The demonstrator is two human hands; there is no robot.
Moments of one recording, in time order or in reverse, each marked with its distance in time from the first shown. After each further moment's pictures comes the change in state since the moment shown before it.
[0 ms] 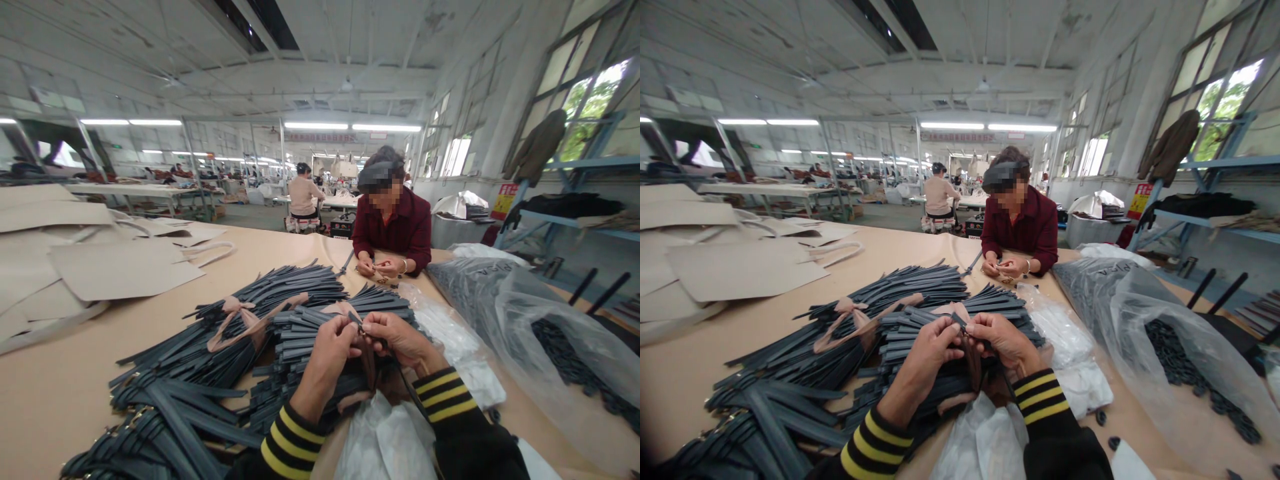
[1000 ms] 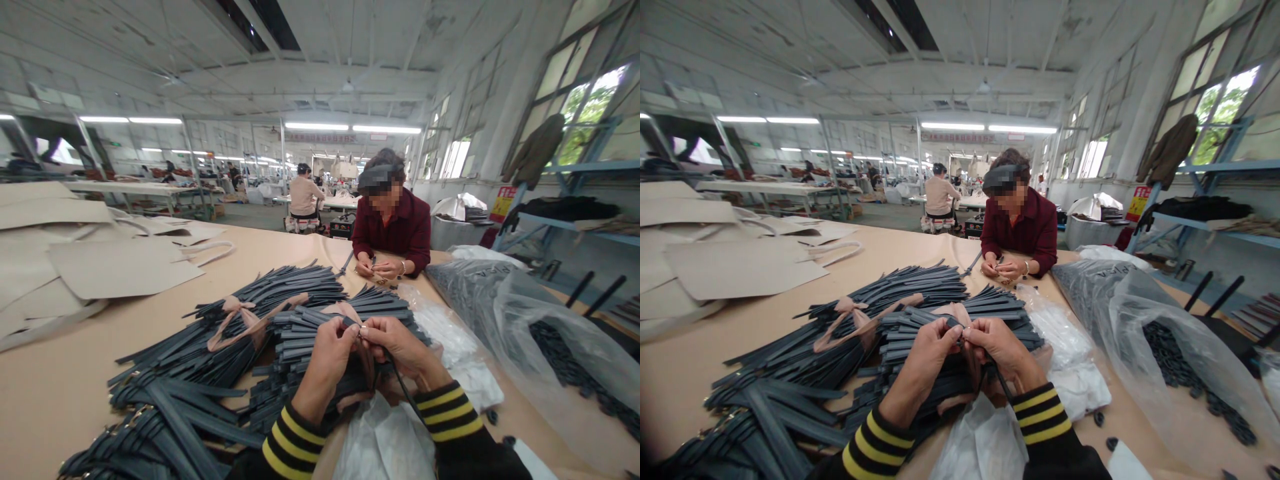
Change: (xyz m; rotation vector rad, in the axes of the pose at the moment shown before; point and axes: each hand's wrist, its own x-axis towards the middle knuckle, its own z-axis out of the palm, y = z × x) left_hand 0.004 -0.011 -0.004 0.076 0.070 0.123; right_hand -0.009 -0.002 0.014 -0.089 0.053 -0.080
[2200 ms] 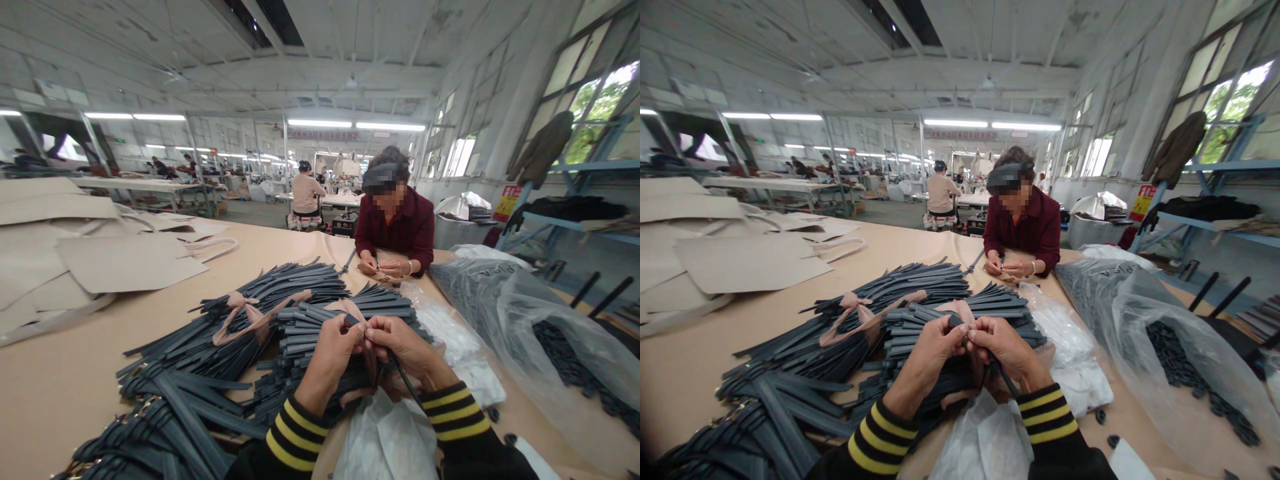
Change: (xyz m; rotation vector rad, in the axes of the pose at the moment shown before) left_hand -0.006 0.011 0.002 -0.102 -0.070 -0.058; right_hand -0.006 0.001 -0.001 -0.025 -0.025 -0.019
